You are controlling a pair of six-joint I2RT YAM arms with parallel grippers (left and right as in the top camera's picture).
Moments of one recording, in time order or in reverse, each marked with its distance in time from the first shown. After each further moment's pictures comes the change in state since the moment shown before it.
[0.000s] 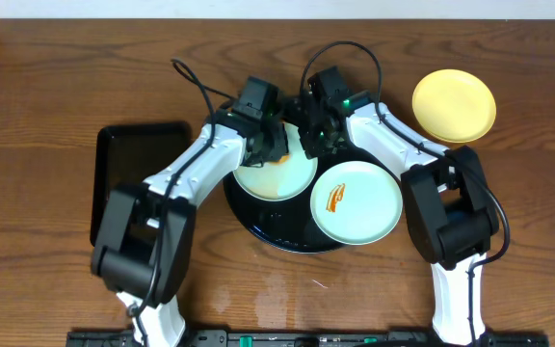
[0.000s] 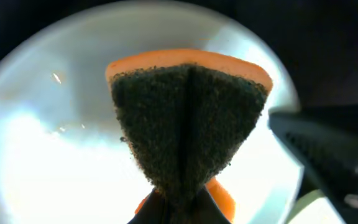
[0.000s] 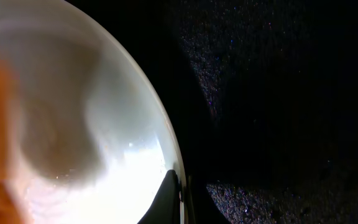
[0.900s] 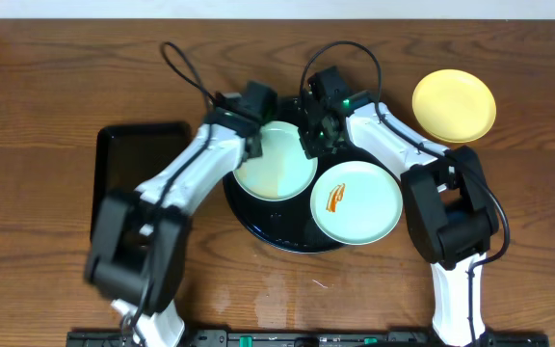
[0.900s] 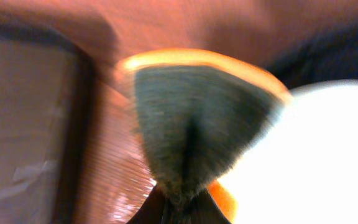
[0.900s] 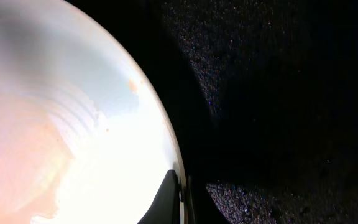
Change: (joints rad) left arm 0.006 -0.077 0.006 -0.152 -0.536 0.008; right arm 0.000 0.000 0.006 -0.003 0.005 0.000
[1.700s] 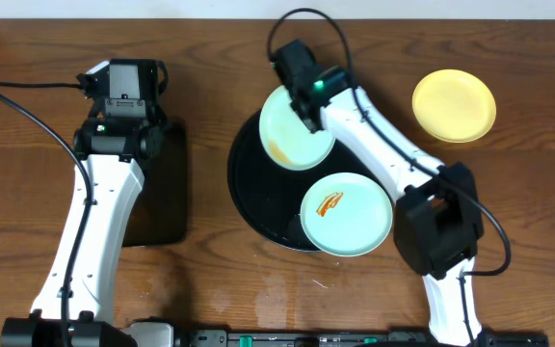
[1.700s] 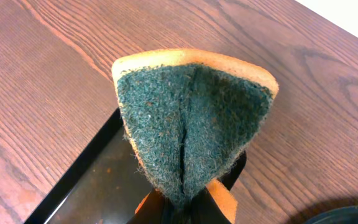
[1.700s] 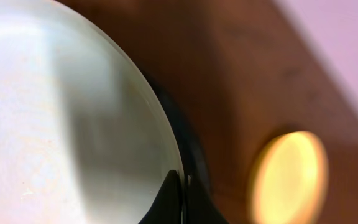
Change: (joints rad) left arm 0.344 -0.386 0.000 -0.074 -0.057 -0.034; right arm 0.140 -0.008 0.335 -0.219 0.737 -0.237
